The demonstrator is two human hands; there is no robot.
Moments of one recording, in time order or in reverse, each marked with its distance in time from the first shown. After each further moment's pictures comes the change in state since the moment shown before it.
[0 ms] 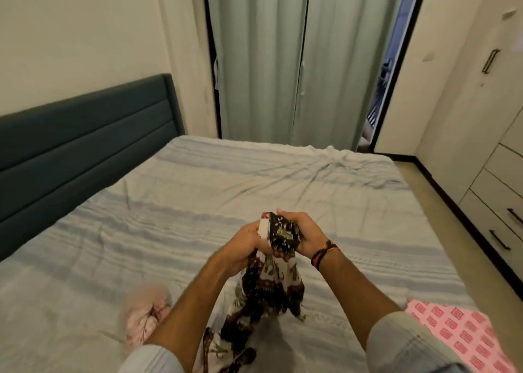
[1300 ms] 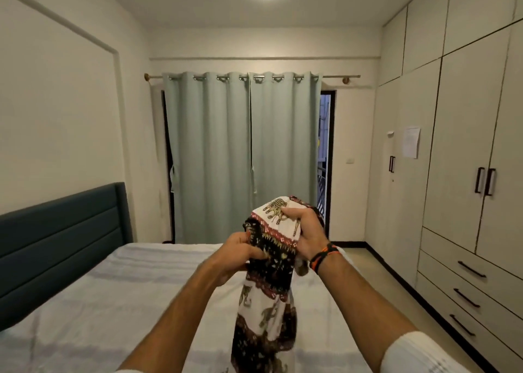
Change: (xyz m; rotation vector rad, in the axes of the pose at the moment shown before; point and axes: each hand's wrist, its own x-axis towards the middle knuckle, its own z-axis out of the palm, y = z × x) left_hand 0.090 0.196 0.089 0.291 -0.024 0.235; right_hand -0.069 -0.246 0.008 0.107 0.039 -0.560
